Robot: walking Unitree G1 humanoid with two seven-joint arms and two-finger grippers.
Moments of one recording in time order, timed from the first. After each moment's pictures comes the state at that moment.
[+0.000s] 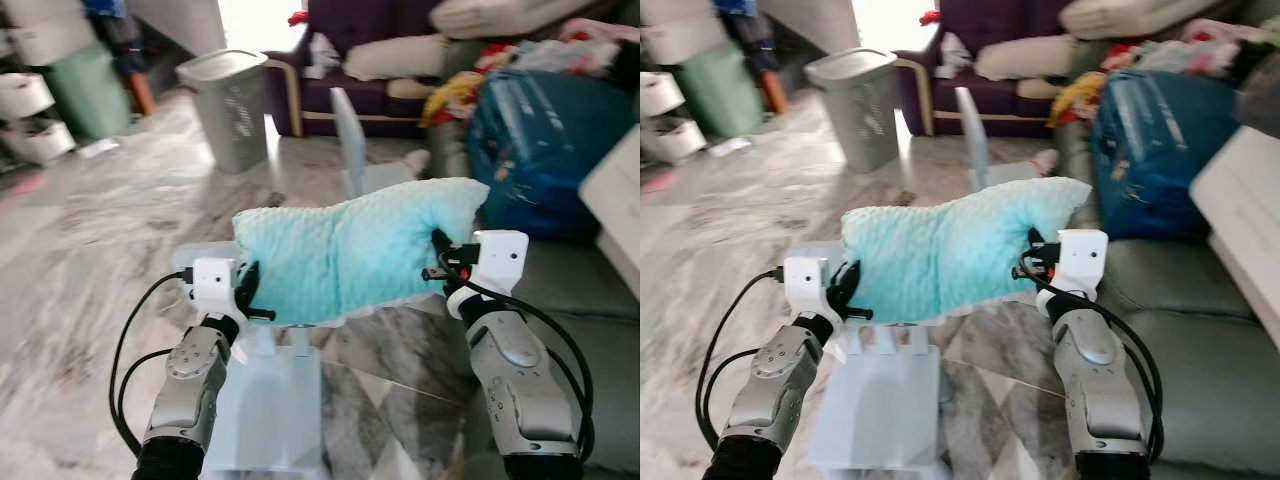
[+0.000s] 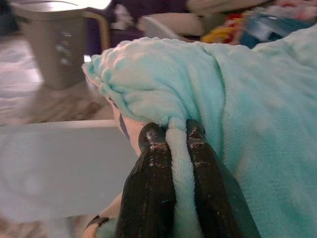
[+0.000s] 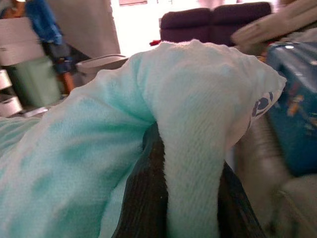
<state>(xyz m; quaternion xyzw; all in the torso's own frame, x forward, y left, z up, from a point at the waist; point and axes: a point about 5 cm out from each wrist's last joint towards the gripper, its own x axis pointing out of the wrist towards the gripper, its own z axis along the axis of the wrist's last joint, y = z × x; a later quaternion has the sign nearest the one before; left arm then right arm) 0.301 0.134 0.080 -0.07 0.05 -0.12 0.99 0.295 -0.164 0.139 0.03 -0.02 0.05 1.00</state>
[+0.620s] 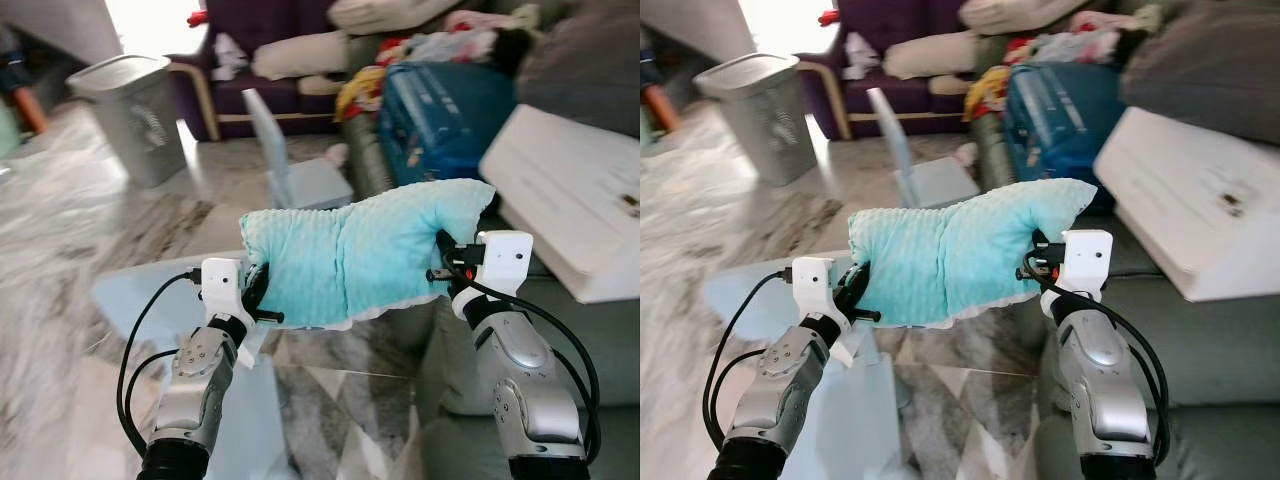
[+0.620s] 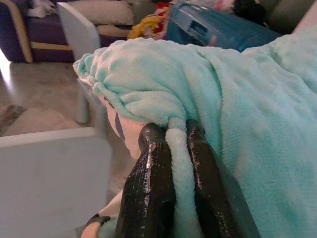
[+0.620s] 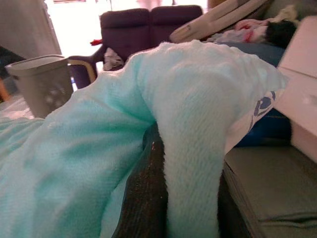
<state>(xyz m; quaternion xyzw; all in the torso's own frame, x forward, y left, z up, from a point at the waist) 0.299 0.128 0.080 -0.08 0.06 -0.14 0.99 0.293 -0.166 0.141 0.02 -0.02 0.06 1.00</state>
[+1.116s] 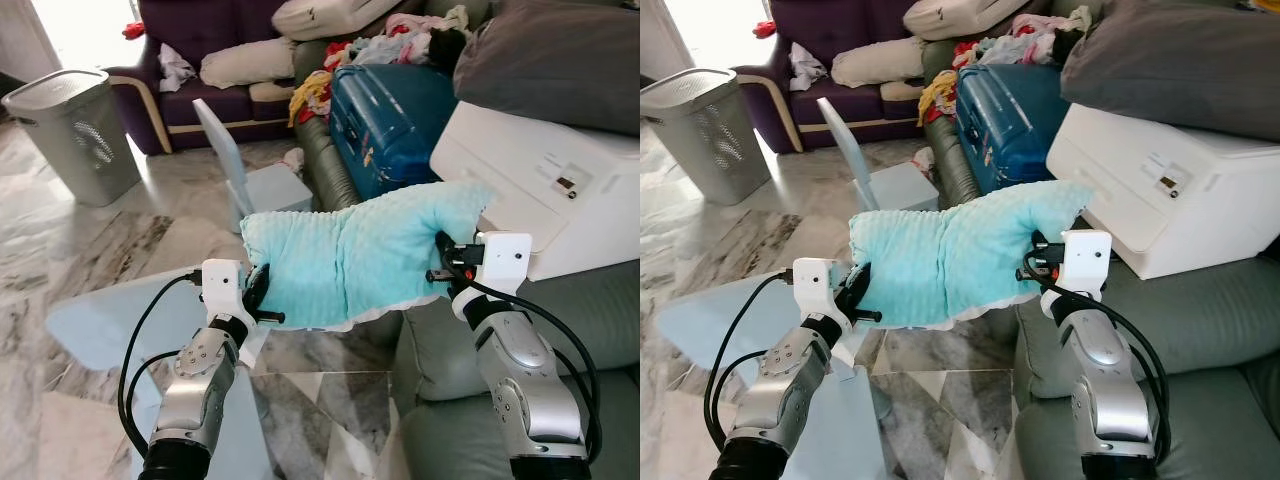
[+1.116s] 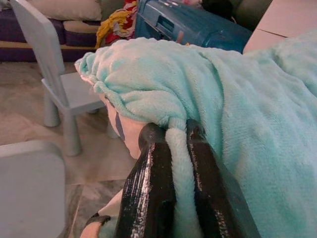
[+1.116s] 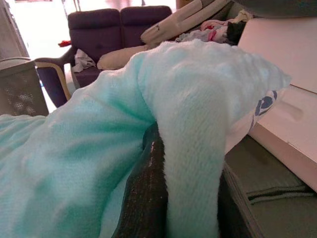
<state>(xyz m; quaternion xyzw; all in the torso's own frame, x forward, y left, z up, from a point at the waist) 0.299 0.128 0.079 -0.09 0.06 -0.13 0.99 0.293 -0.166 0.140 0.02 -0.01 0.06 1.00</state>
